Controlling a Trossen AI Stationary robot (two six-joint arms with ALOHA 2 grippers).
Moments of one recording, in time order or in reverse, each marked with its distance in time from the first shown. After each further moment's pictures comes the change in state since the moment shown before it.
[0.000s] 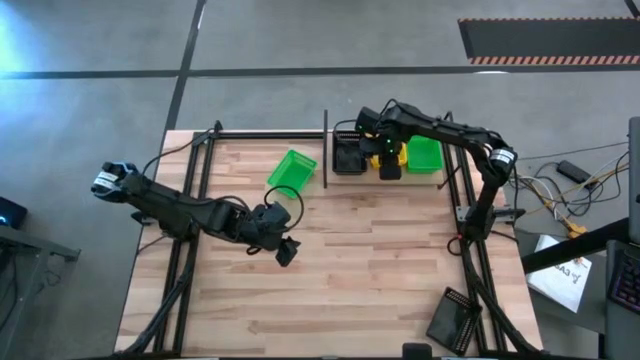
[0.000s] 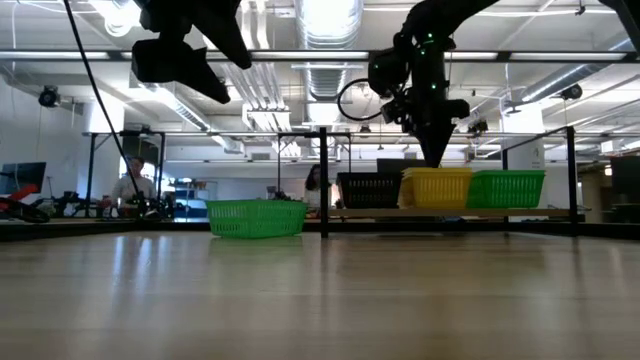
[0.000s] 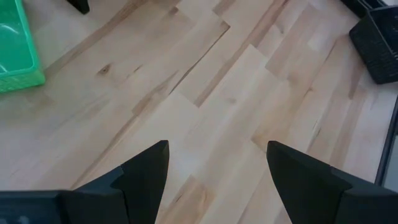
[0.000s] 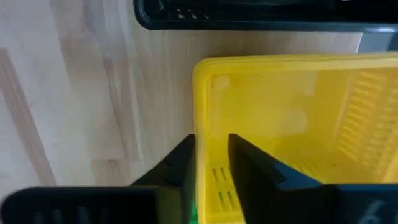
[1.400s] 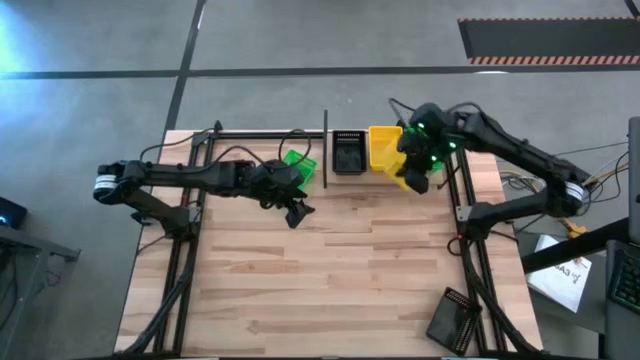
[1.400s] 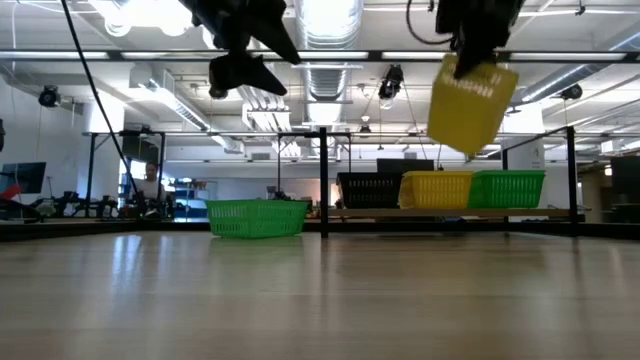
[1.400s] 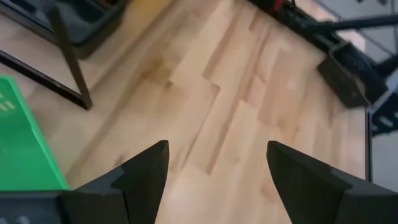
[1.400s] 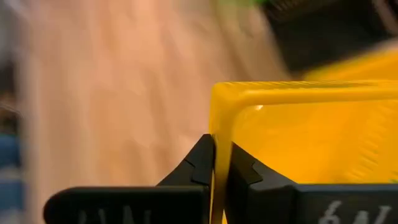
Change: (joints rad) left arm 0.370 0.005 0.082 0.115 0.329 0.446; right arm 0.020 -0.557 -0.240 0.097 -0.493 0.423
